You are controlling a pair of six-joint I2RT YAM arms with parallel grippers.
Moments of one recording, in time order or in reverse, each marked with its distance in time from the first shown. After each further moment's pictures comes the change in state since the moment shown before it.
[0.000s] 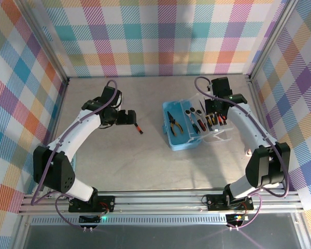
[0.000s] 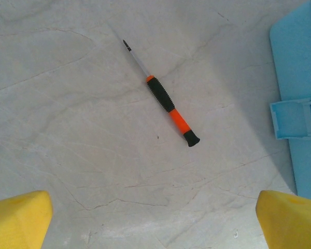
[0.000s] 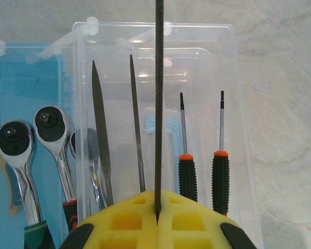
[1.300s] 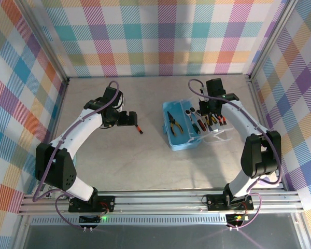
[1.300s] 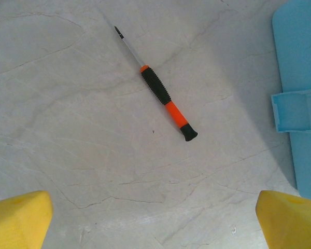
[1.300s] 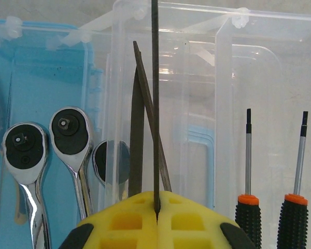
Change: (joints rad) left arm 0.000 0.027 -0.005 0.001 0.033 0.000; right arm 0.000 0.121 -0.002 0.076 -0.092 -0.050
